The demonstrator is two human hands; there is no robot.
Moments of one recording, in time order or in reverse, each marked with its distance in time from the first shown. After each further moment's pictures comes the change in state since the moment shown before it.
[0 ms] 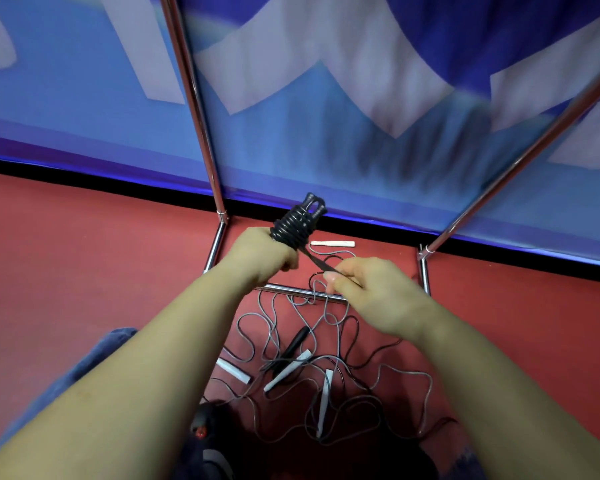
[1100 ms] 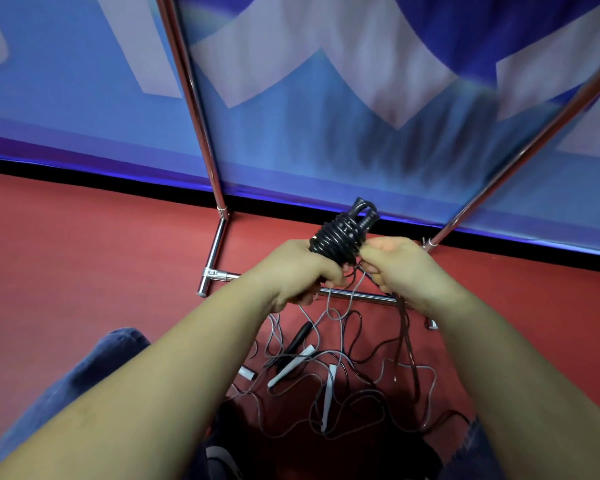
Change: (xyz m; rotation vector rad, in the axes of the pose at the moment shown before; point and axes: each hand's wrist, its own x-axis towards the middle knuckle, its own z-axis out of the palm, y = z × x) left_hand -0.023 0.013 0.026 -0.230 -0.329 -0.043; right_hand 0.024 0.022 -0.006 0.618 0.076 0.238
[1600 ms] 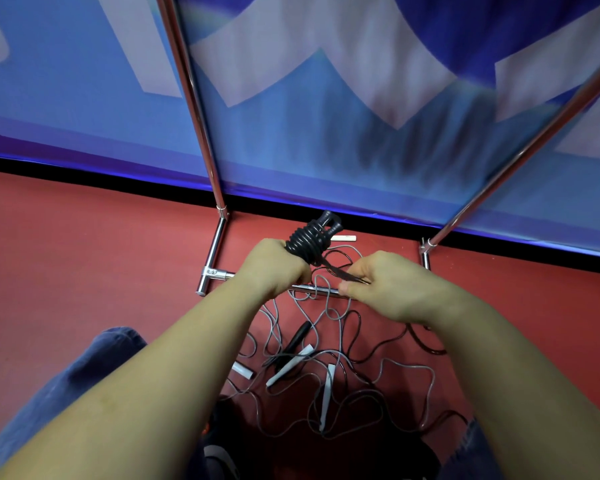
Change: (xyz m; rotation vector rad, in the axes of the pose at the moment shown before) left_hand 0.023 -0.021 -0.018 0.286 0.287 -0.039; right_hand -0.023 -0.016 0.003 -0.782 -0.180 -0.082
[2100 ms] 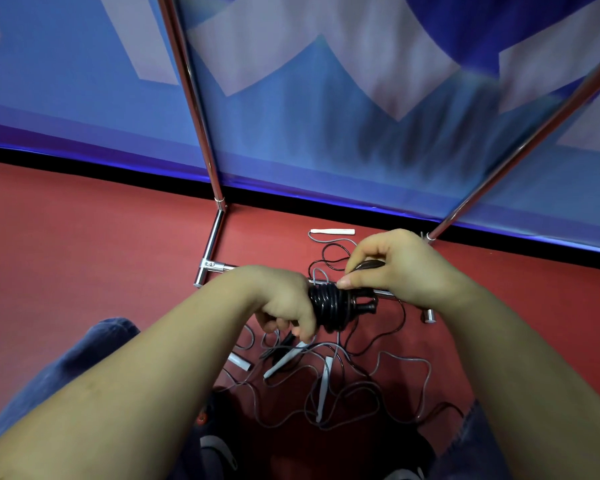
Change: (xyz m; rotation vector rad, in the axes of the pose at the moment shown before) left_hand -0.017 -0.002 0.008 0.514 -0.708 -0.029; right_hand 0.000 0.013 -0.006 0.304 0.161 -0.187
